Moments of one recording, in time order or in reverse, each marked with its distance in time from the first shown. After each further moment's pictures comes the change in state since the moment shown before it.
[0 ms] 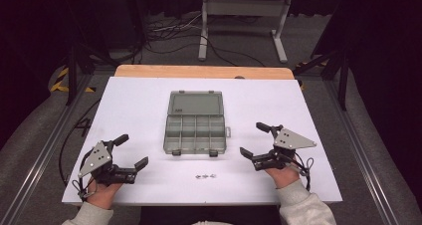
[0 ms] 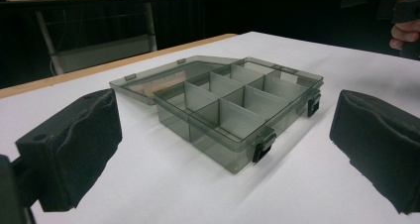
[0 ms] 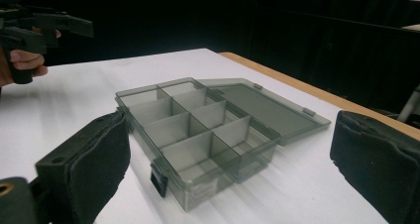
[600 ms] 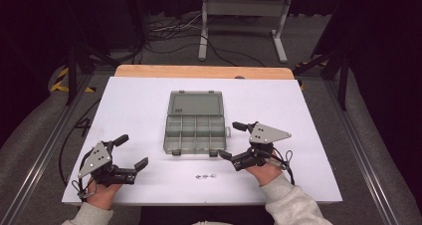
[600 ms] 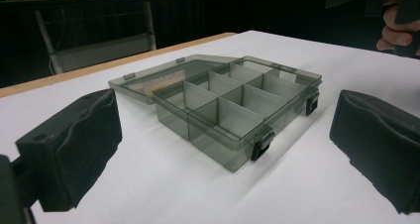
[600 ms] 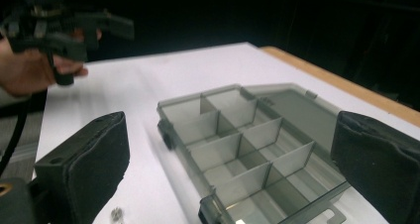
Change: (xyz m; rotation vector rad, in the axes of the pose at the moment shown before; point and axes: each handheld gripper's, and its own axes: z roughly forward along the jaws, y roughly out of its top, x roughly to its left) left arm 0.000 0.000 0.000 0.004 -0.005 0.002; right arm 0.026 0.025 0.046 0.073 0.136 -0.015
